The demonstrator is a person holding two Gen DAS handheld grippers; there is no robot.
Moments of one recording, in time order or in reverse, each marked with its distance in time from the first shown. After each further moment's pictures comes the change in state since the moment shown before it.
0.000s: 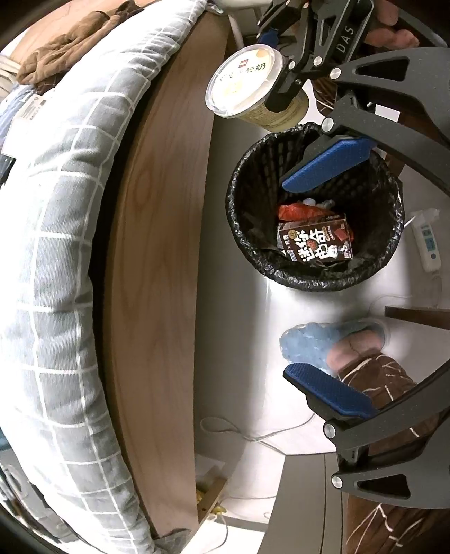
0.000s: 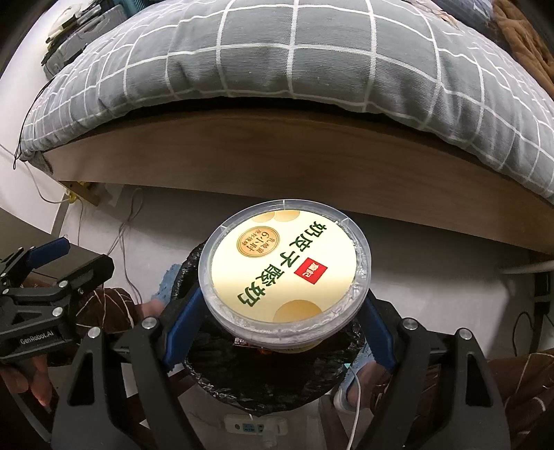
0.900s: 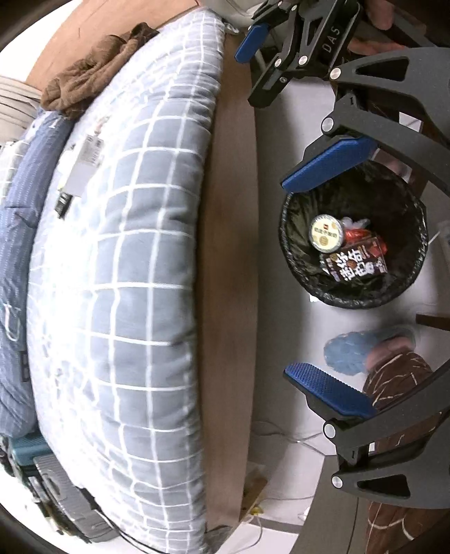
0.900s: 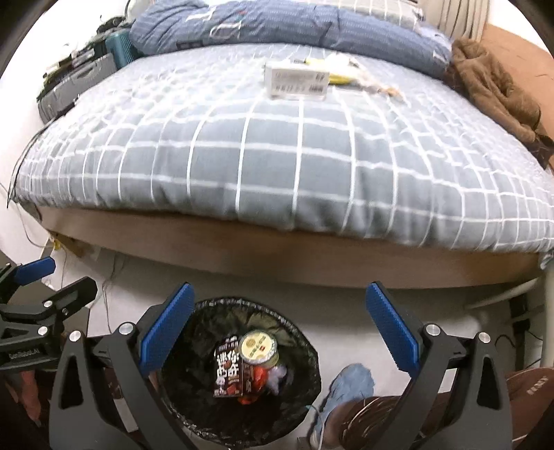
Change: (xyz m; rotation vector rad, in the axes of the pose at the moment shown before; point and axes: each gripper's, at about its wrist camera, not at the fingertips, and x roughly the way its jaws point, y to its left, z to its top) left arm -0.074 -0.031 0.040 0.043 -0.180 -0.044; right arm -0.094 -0.042 0.031 0.029 -0.284 -0.115
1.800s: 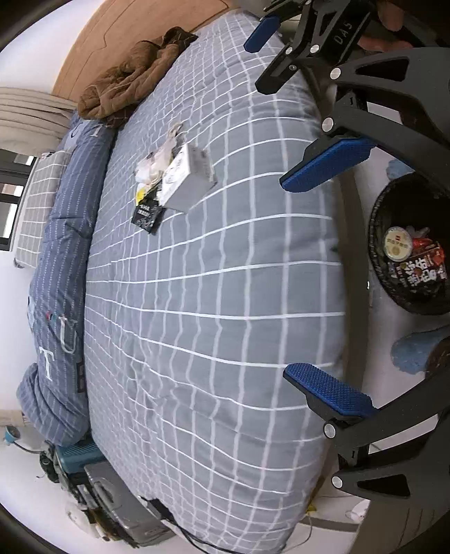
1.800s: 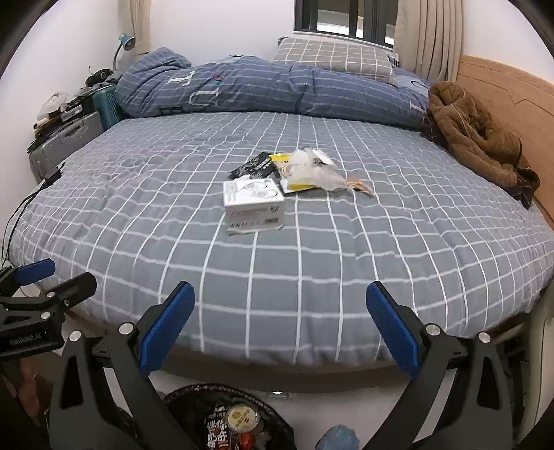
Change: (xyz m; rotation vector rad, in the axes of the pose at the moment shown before) left arm -0.014 -0.024 0.116 0.029 -0.179 0.005; right arm -0.016 -0.041 0.103 0.038 -0.205 -0.046
